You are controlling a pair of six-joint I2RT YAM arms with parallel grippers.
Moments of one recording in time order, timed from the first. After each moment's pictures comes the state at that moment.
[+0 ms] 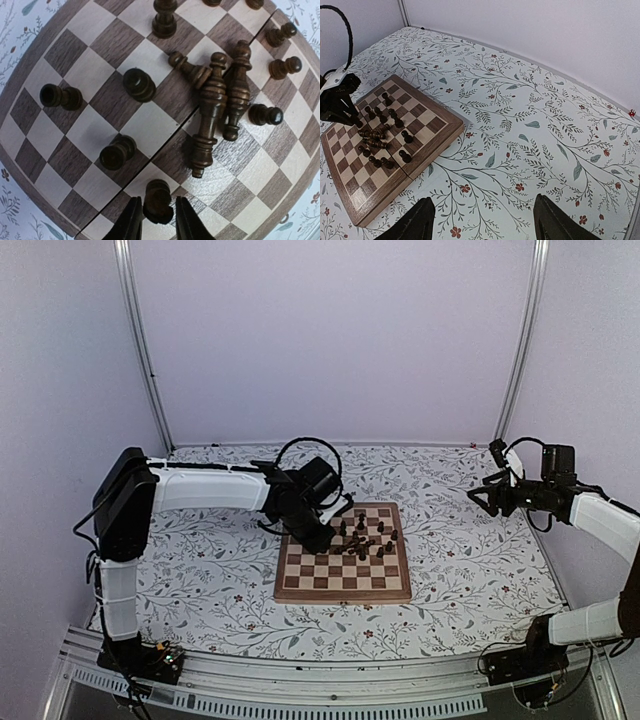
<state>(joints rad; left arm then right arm) -0.92 2.04 1.53 -0.64 -0.03 -0.06 -0.07 1.19 0.73 -0.16 -0.69 -0.39</state>
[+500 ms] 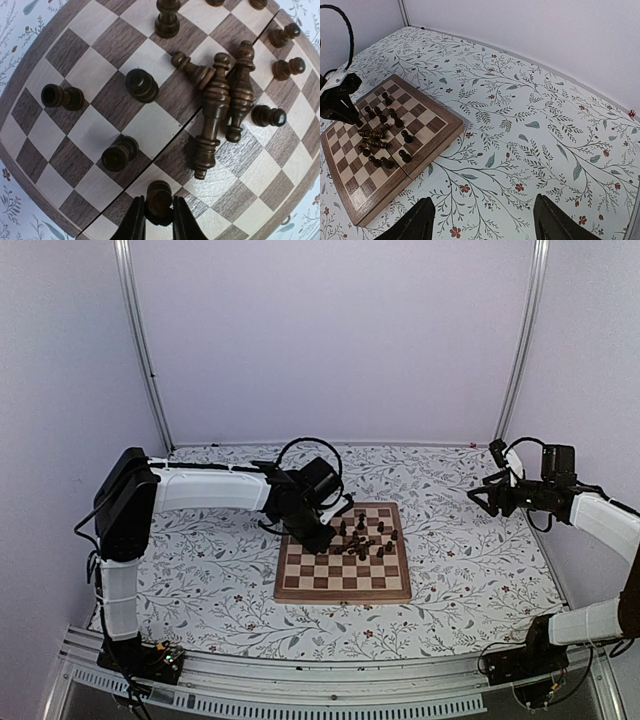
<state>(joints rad) -0.92 2.05 1.54 -0.64 -0.04 -0.06 -0.07 1.19 0.73 -0.16 -0.69 -0.39</state>
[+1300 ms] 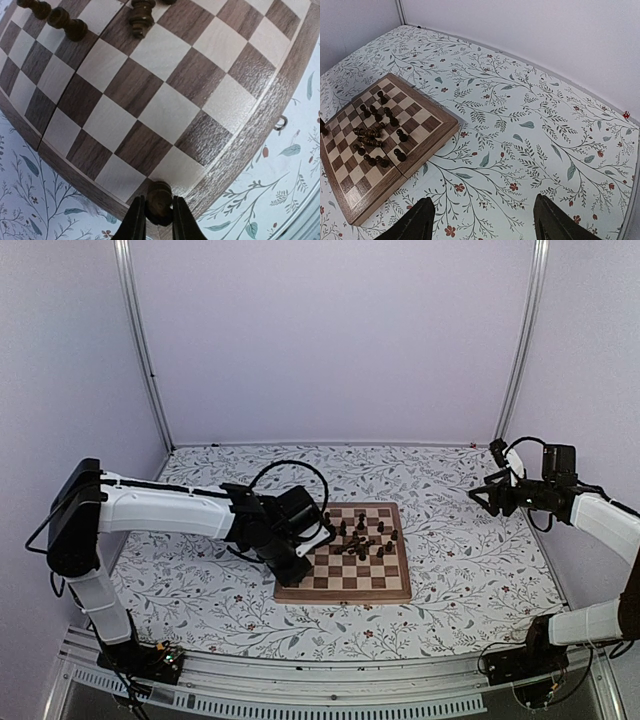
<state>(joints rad) -1.02 1.78 1.22 -0.66 -0.09 -0.06 -0.07 1.18 0.73 -0.16 -0.66 -0.41</state>
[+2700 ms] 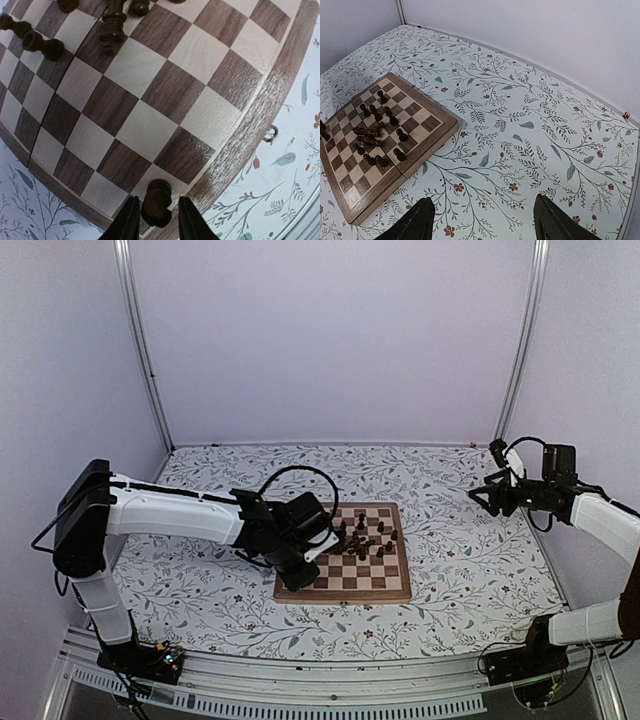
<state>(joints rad) -1.06 1.82 1.24 -0.63 -0.10 -0.04 -0.07 1.18 0.73 -0.16 -0.66 -0.42</state>
